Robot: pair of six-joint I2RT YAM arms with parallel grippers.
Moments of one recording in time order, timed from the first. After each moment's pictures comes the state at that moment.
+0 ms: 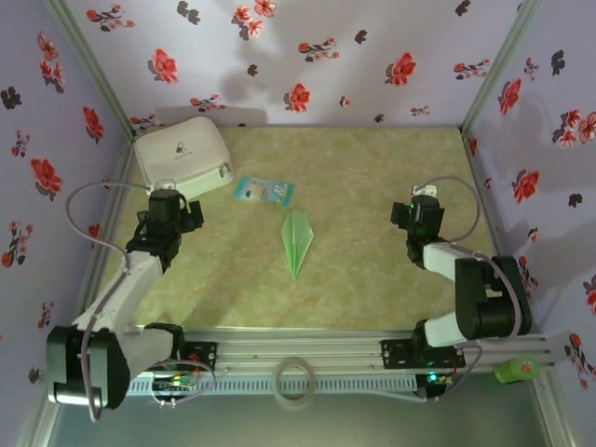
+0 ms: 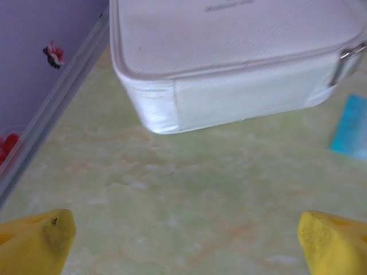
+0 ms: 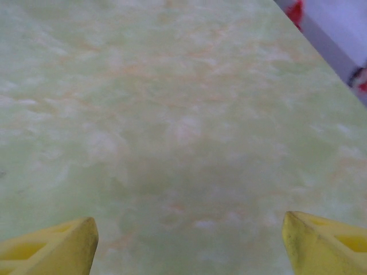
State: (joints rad) left arm -0.15 1.11 0.67 -0.23 -0.36 -0.18; right arm 0.06 1.45 0.48 0.45 0.23 0.08
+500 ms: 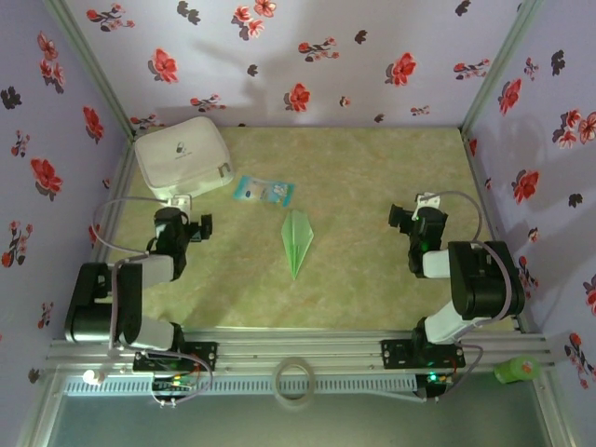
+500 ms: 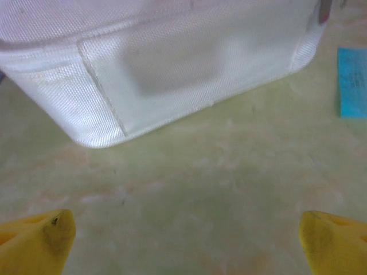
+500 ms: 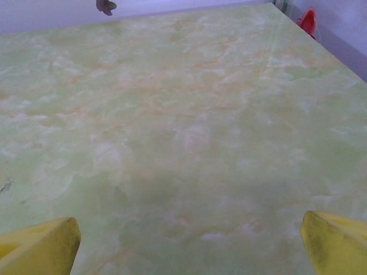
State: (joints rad) left arm -0.07 1.45 0.39 0.55 -0.13 0.03; right arm 0.02 1.56 0.37 0.77 0.16 0.10
